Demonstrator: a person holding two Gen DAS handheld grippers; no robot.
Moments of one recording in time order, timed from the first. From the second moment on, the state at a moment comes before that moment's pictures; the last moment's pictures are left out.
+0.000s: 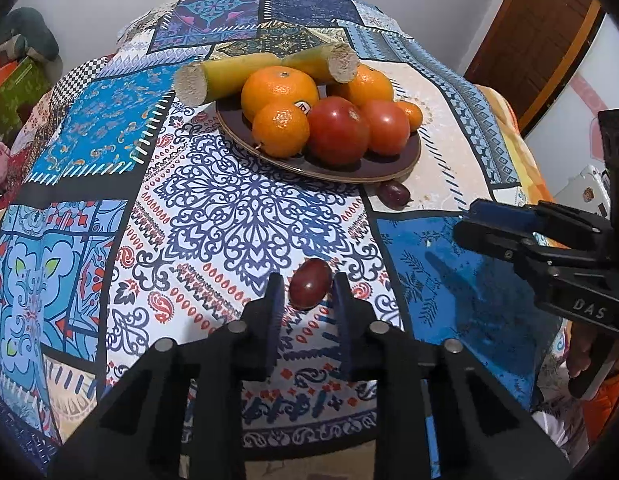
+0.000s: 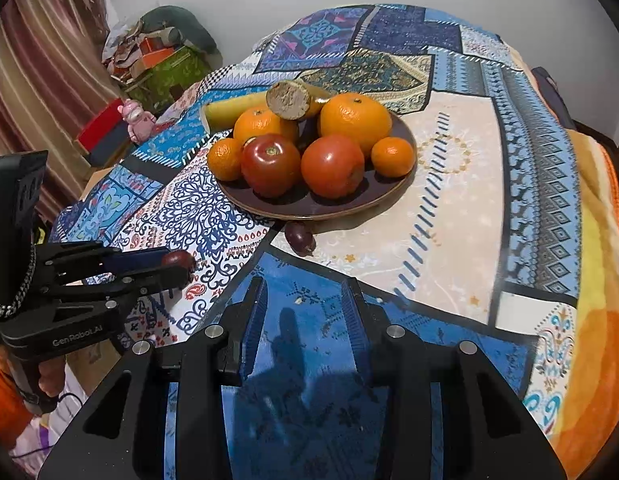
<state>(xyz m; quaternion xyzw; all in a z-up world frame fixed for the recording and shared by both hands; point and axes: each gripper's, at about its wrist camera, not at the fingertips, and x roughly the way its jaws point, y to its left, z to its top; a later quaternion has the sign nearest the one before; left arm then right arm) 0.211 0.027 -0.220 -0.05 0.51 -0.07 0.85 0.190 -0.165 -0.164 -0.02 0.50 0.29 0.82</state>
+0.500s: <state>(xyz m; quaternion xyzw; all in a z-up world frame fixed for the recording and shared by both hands) 0.225 0.051 -0.222 -0.07 0.50 -0.07 0.86 0.217 -0.137 -0.187 -0.04 0.51 0.30 0.81</state>
